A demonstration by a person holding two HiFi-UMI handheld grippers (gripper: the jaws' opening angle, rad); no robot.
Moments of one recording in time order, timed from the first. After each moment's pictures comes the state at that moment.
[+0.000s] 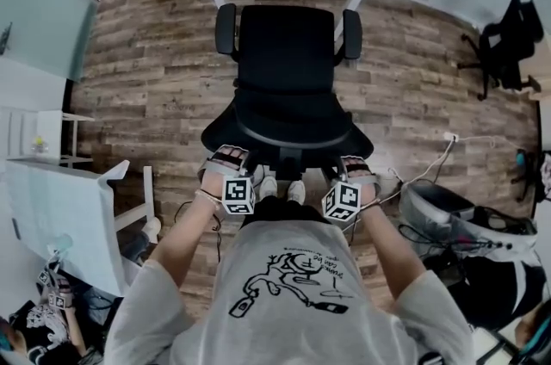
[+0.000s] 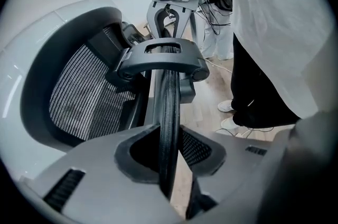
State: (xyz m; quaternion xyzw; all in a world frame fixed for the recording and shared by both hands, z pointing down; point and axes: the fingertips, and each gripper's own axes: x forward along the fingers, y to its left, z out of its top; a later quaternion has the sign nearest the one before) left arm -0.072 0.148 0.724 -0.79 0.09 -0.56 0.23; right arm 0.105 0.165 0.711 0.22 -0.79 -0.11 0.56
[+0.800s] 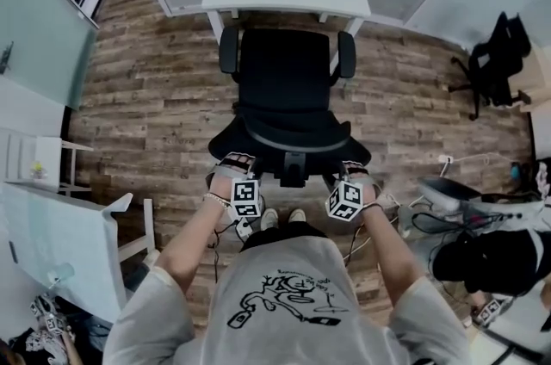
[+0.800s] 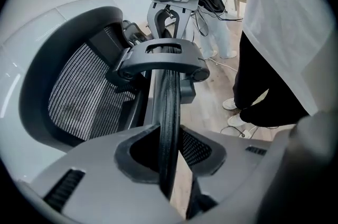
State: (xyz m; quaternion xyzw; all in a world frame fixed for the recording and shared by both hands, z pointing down) left arm -0.071 0.067 0.732 -0.80 0.09 -0.55 0.23; right arm 0.103 0.086 0.718 0.24 -0.79 -0.08 0.56
